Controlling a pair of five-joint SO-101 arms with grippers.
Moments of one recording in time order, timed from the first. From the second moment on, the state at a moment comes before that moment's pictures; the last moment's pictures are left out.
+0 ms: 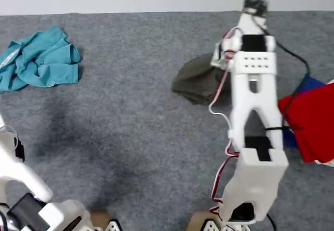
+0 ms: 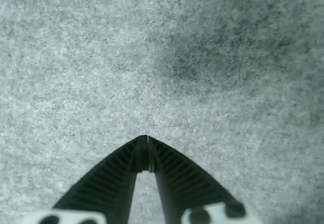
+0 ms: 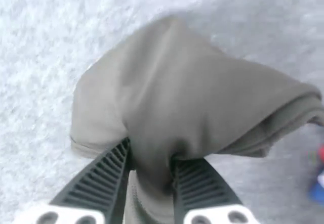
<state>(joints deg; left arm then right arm) -53.4 -8.2 25.4 82.2 -26.4 -1.0 22.2 -33.0 81.0 -14.5</state>
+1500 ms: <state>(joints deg) -45.8 -8.2 25.4 86.5 -26.4 49.0 22.8 -33.0 78.9 13.9</state>
